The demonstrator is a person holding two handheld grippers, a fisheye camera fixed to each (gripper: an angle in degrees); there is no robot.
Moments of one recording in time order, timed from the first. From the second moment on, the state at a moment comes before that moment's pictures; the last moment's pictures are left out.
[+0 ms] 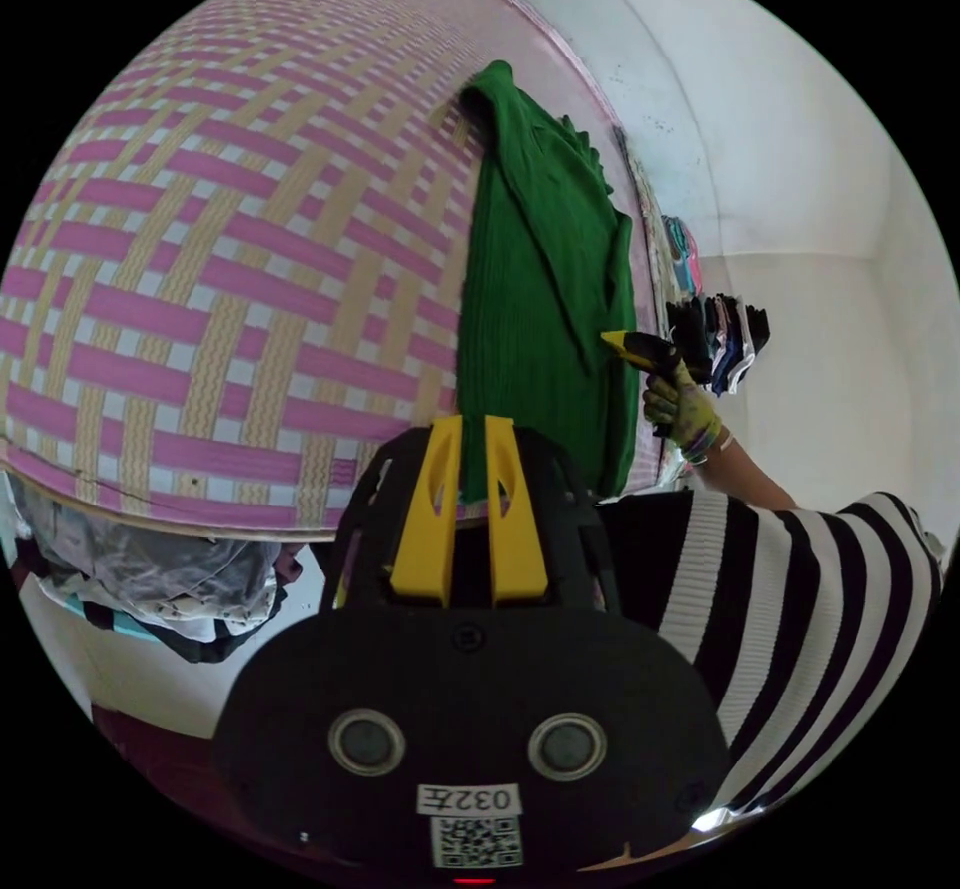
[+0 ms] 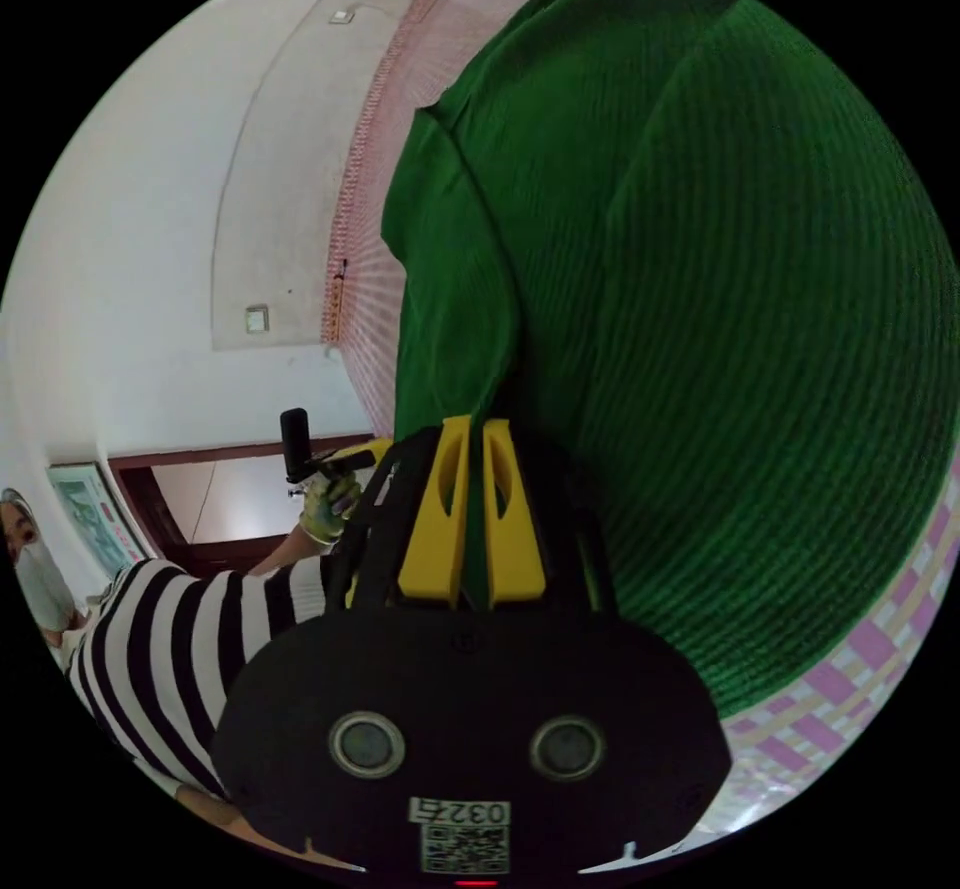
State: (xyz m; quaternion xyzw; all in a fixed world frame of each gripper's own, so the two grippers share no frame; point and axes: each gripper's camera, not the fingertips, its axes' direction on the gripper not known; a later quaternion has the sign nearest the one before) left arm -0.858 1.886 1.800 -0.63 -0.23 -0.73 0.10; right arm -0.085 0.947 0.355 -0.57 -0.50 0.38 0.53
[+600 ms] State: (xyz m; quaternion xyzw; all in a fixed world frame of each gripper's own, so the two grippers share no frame) left arm -0.880 1.885 1.817 -0.61 -0.25 -0.75 0.03; right arm -0.105 0.565 0.497 -0.35 -0.61 0.25 0.66
